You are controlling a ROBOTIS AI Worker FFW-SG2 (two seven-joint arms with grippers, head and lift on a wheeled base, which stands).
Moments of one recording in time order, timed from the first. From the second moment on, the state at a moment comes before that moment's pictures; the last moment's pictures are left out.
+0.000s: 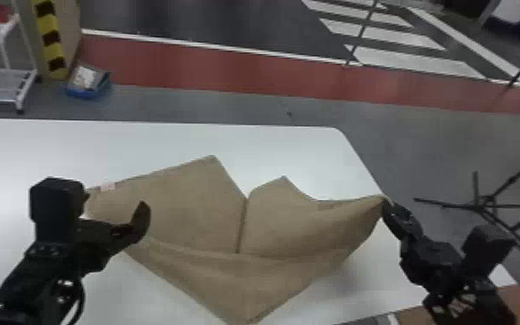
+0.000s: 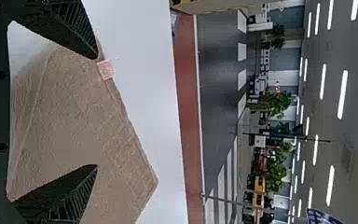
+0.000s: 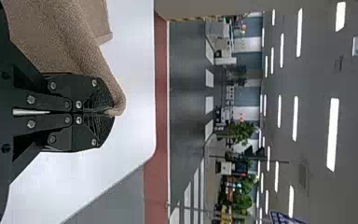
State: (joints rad) left arm 0.18 0.05 -0.24 -1.93 0.03 0.50 0.01; right arm 0.41 -0.02 -0.58 -2.01 -0.15 0.24 0.43
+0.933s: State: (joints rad) left arm 0.20 0.06 -0.20 -1.97 0.14 0.70 -0.07; right arm 0.26 -0.04 -0.70 -1.88 -0.14 0.35 0.48
